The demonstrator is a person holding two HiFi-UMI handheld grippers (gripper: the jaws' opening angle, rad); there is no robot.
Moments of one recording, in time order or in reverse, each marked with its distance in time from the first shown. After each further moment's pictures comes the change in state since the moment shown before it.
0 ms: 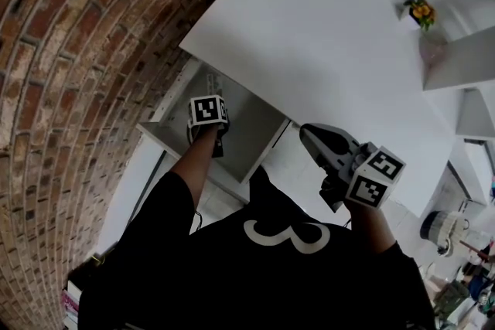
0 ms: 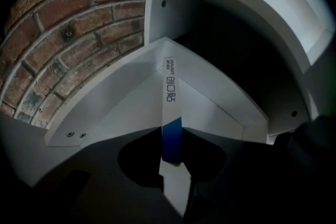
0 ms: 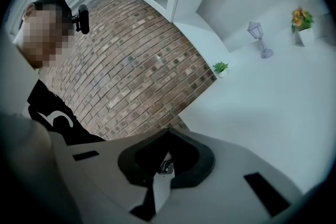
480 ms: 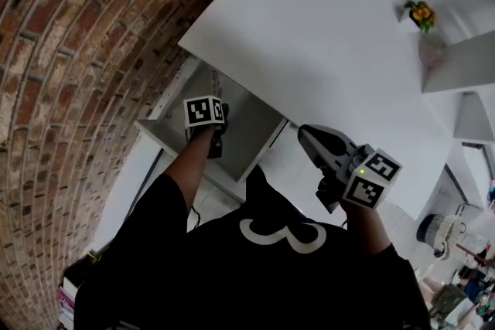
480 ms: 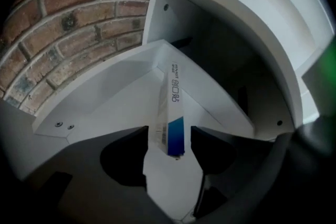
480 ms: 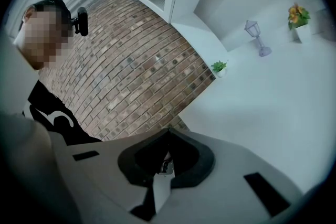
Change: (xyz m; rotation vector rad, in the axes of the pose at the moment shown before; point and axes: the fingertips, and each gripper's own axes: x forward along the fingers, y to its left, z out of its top) left arm -0.005 -0.017 0.000 -0.071 -0.028 -0.119; right arm -0.002 -0.005 -0.002 0.024 -0.014 0.006
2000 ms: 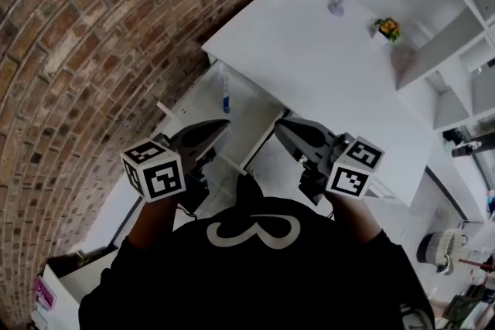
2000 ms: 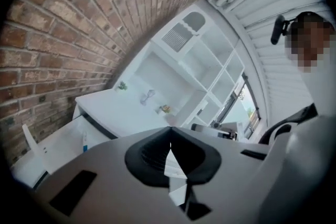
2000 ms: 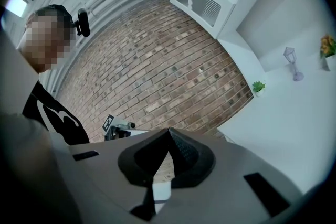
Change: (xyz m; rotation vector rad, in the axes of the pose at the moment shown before) left arm -0.398 -0.163 -0.059 0.289 -0.584 -0.768; right arm -0.041 0.170 -0.005 -0.219 -0.098 0.225
